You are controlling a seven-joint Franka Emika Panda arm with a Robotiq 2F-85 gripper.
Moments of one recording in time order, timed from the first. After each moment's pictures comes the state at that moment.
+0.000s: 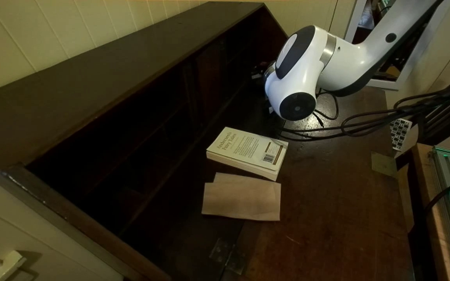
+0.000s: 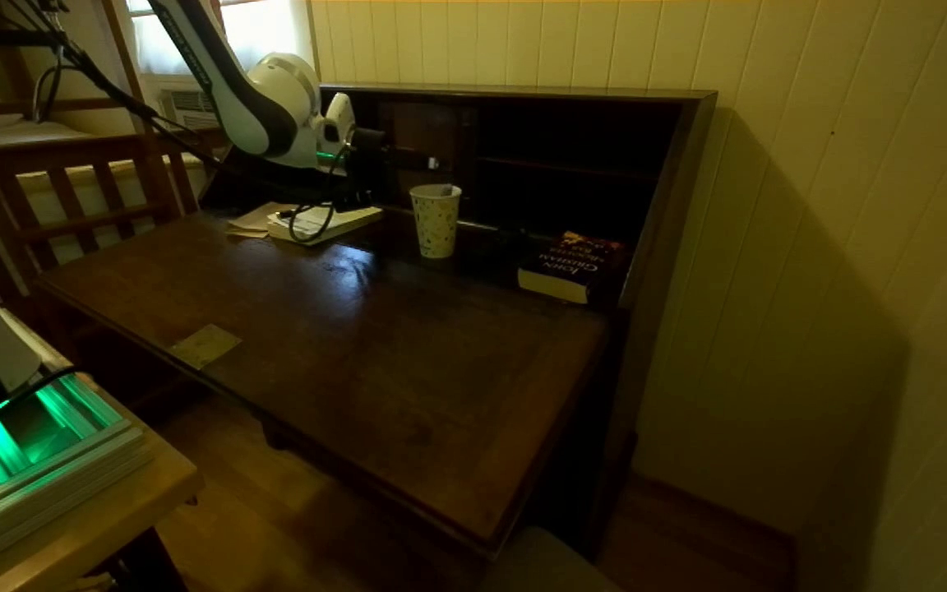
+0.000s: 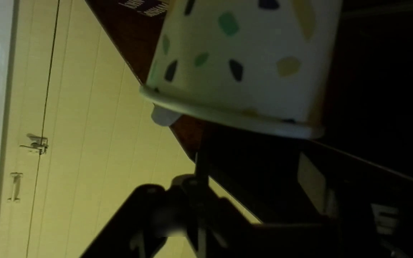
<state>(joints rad) -0.10 0.41 -0.01 -2.22 -2.05 1.96 2.48</state>
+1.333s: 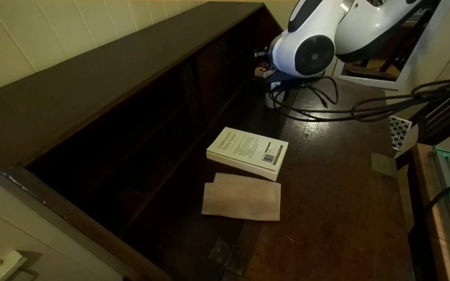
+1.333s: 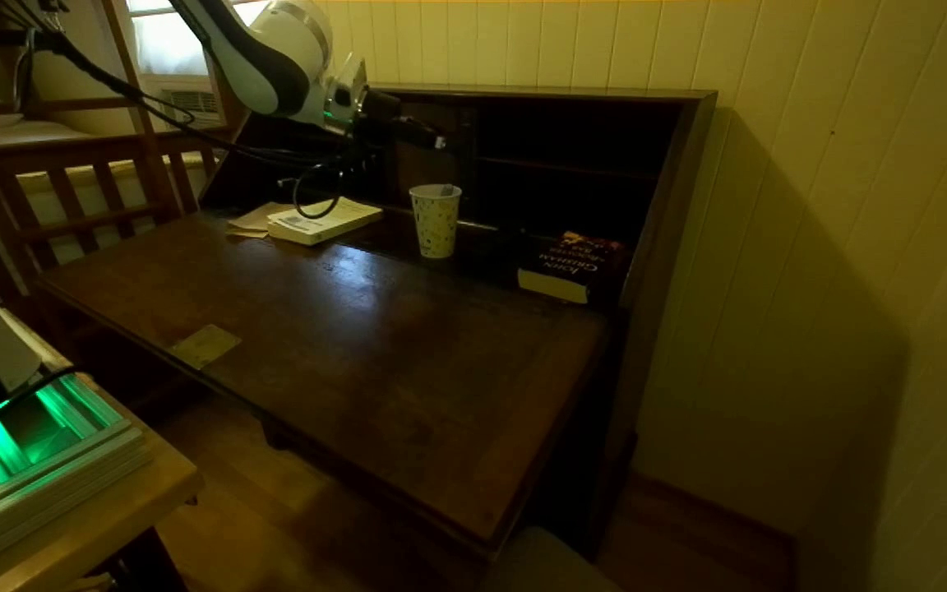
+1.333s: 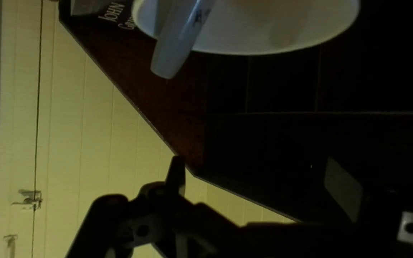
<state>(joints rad) -0.19 0.27 -0.04 -2.22 -2.05 2.27 2.51</state>
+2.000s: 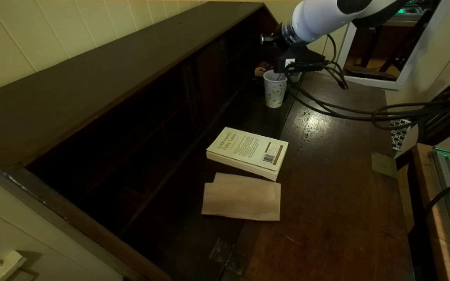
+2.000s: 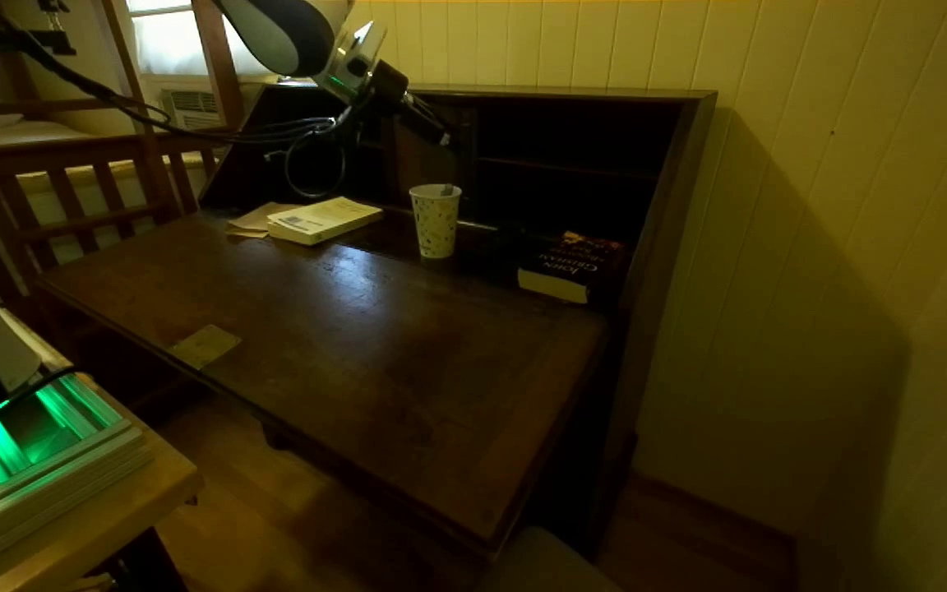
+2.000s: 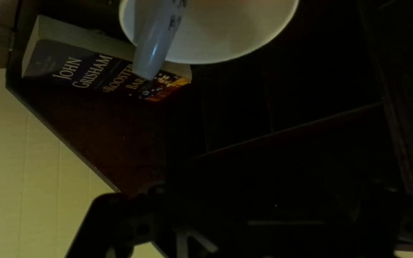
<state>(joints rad) -0.28 0.19 -0.12 -2.16 -2.11 2.80 2.50</state>
